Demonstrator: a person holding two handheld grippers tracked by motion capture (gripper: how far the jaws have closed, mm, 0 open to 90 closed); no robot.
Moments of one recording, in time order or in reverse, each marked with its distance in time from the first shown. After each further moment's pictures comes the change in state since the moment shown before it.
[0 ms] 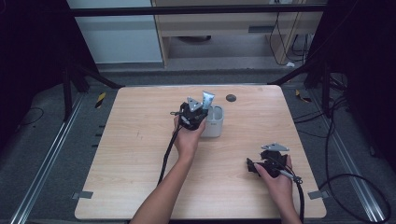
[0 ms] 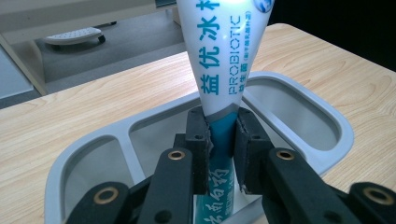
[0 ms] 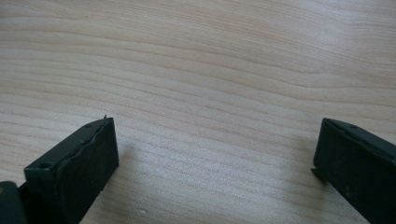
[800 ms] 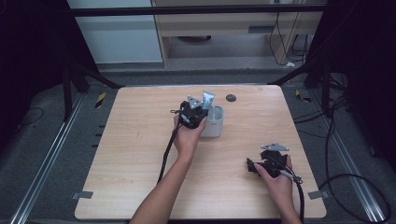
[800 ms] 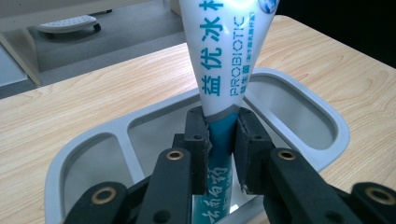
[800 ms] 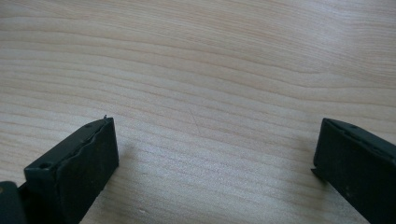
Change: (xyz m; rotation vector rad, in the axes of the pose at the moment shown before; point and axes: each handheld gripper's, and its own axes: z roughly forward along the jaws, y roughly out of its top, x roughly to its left) left arm 0.001 0.006 0.001 0.044 -0.011 -0.010; right arm 0.000 0.000 0.000 0.000 0.001 0.002
